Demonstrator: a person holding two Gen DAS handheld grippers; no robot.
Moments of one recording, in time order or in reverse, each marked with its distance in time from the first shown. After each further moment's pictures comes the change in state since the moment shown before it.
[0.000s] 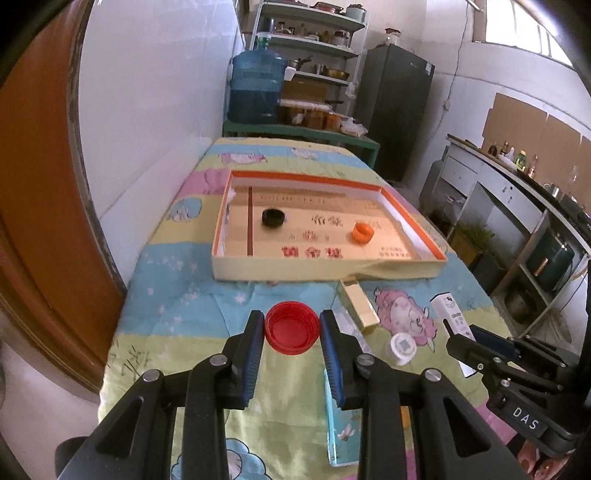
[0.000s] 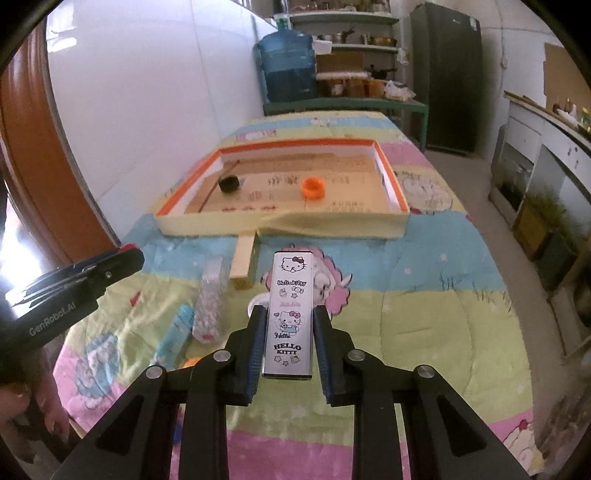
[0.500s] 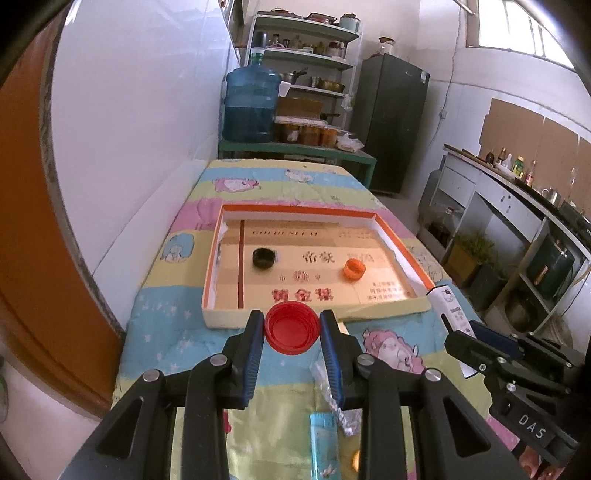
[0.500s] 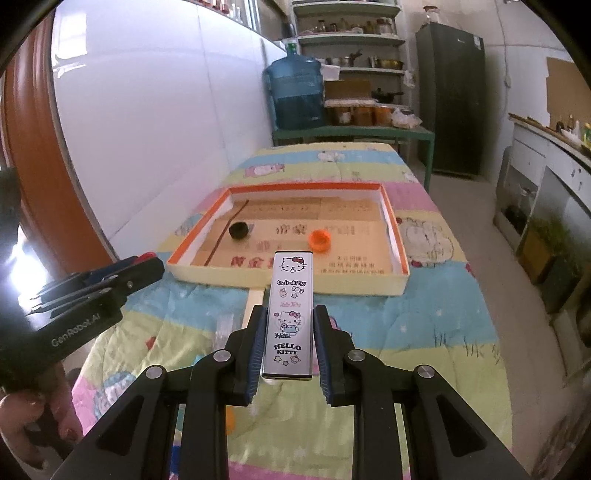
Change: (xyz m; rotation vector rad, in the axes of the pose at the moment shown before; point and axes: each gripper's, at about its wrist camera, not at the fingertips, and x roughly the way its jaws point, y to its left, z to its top) left arm -0.001 -0.013 0.039 0.022 -0.046 0.003; right arm -0.014 0.002 0.040 -0.020 -0.077 0.026
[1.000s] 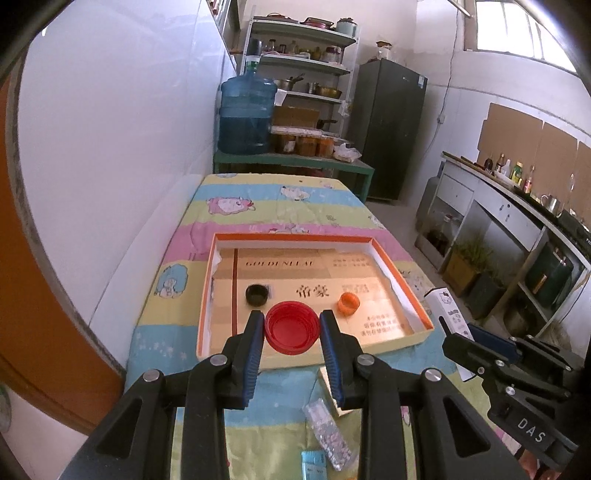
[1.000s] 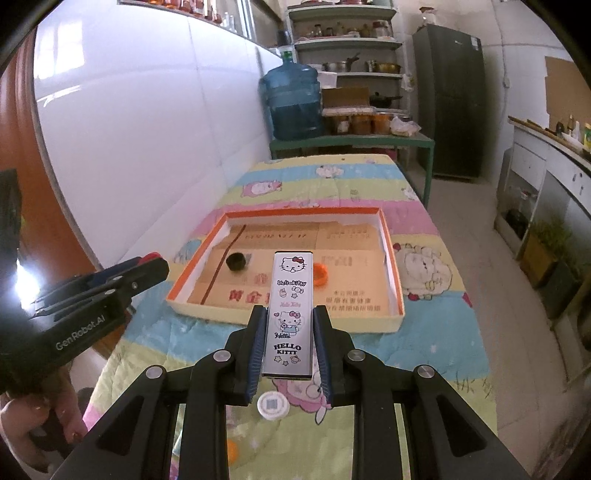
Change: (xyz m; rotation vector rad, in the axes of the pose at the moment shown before) left arm 0.005 -0.006 0.045 0.007 -0.019 -0.009; right arm -0.005 -0.007 0.043 0.017 -0.018 0.000
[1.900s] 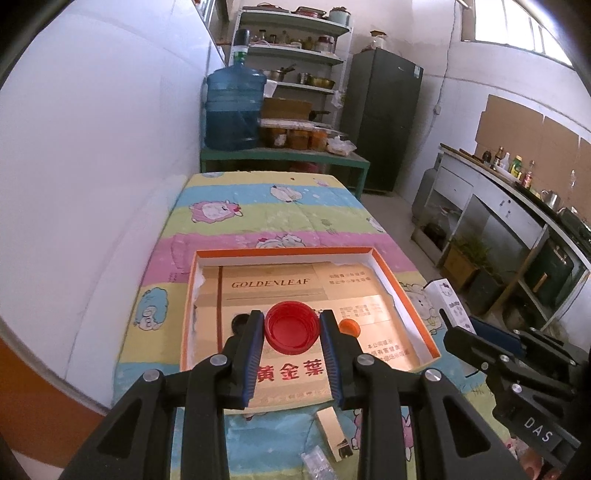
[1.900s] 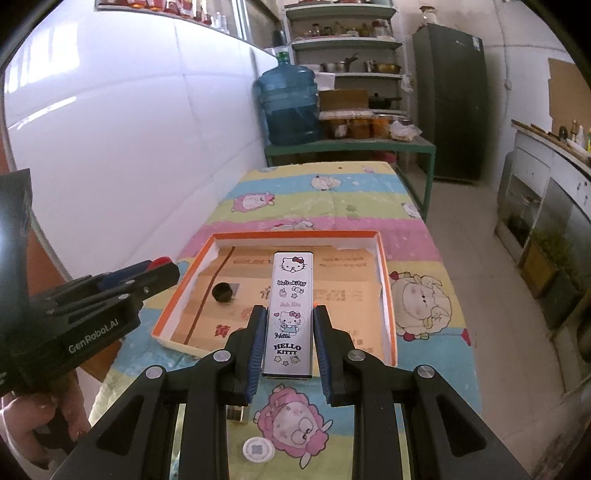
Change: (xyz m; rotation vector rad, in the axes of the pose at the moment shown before) left arm 0.046 -0.008 0.036 0.022 0.049 -0.024; right arm 0.027 -0.017 0.045 0.010 0.012 -0.006
